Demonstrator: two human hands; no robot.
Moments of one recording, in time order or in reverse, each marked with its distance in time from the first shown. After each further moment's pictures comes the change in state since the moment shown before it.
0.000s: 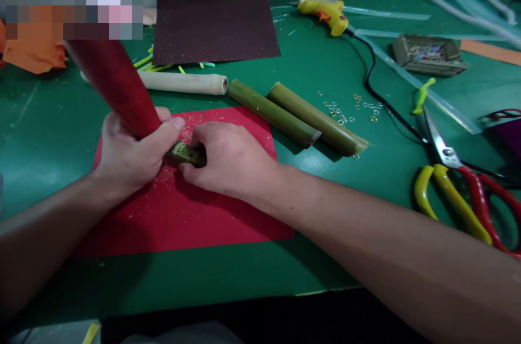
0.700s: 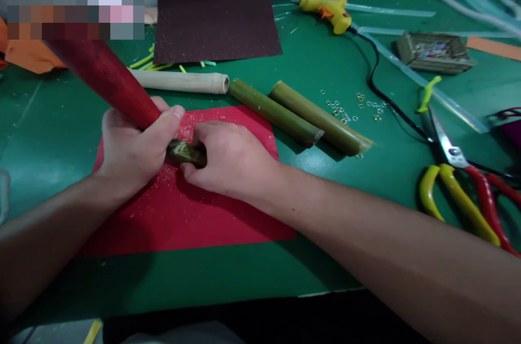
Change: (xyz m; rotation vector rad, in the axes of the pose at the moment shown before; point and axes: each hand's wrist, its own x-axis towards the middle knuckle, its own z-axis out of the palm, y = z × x) left_hand 0.002 -0.007 0.002 0.037 0.080 0.037; right_hand 0.001 0.000 0.000 -0.027 0.022 0.001
